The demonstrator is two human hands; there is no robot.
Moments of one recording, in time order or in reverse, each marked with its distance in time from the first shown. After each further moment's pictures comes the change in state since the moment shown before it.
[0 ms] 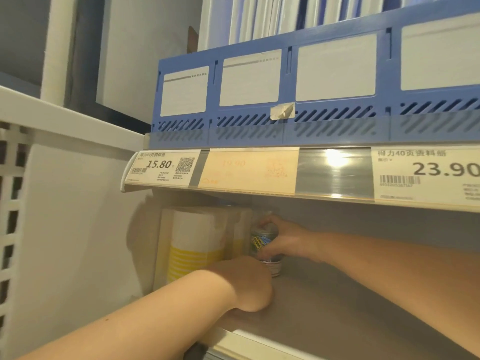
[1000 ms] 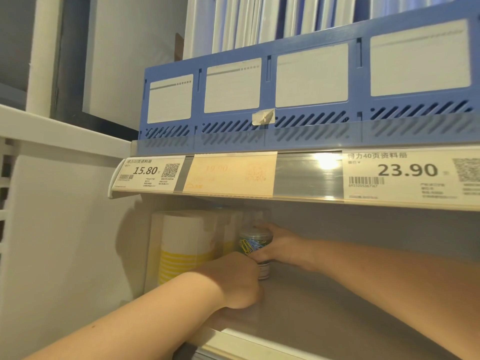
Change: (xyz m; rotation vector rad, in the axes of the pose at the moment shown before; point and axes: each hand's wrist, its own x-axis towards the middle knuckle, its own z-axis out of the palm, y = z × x) left_hand -0.002 -0.005 0.000 -0.120 0.093 -0.036; right_hand -0.008 0.008 0.009 0.187 0.012 0.036
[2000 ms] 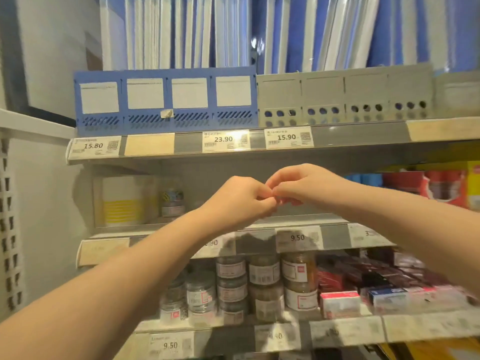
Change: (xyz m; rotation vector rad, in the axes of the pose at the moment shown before) left_hand -0.148 0.151 -0.074 -0.566 0.341 0.494; right_hand -0.337 -0.092 -0.075 -0.231 0.328 0.093
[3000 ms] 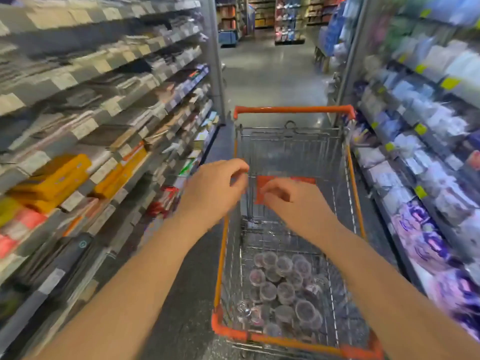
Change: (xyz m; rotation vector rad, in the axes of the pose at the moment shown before) left_hand -0.372 0.639 0.213 -0.744 -0.547 0.828; right_hand -0.844 -0.027 -0.083 -0.403 0.850 1.197
